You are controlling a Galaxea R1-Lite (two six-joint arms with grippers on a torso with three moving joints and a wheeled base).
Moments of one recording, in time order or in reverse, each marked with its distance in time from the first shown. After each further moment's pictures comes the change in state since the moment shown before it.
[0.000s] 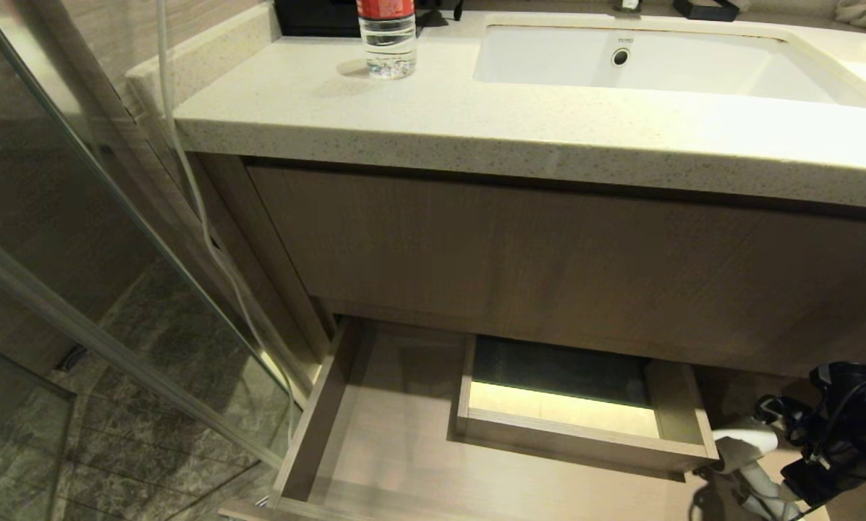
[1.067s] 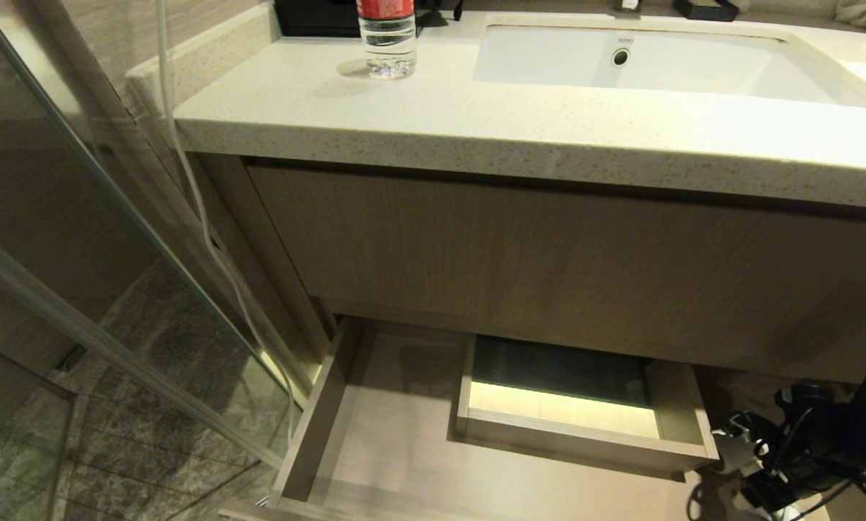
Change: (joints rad) left arm 0.000 0.000 0.000 0.000 0.000 0.000; right arm 0.014 0.258 -0.108 -0.123 0.104 0.000
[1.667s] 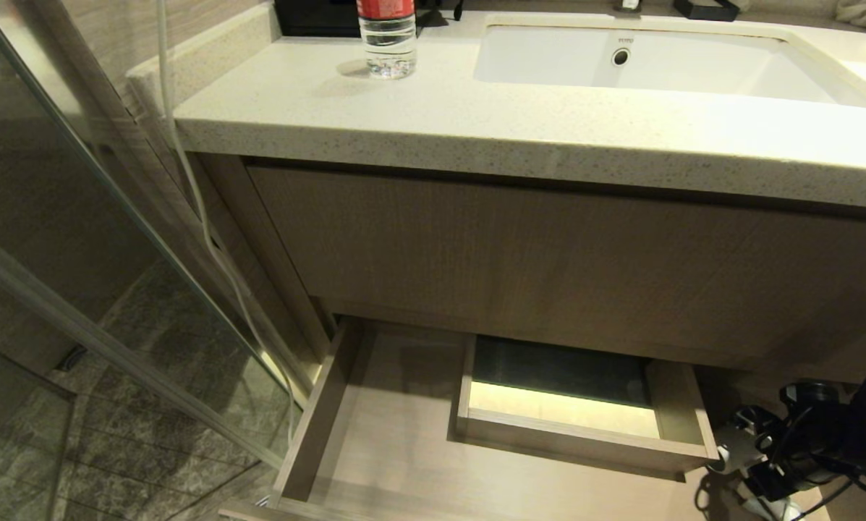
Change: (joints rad) left arm 0.000 0.000 0.000 0.000 0.000 0.000; right arm -0.038 0.064 -0.090 -0.052 -0.045 0.020
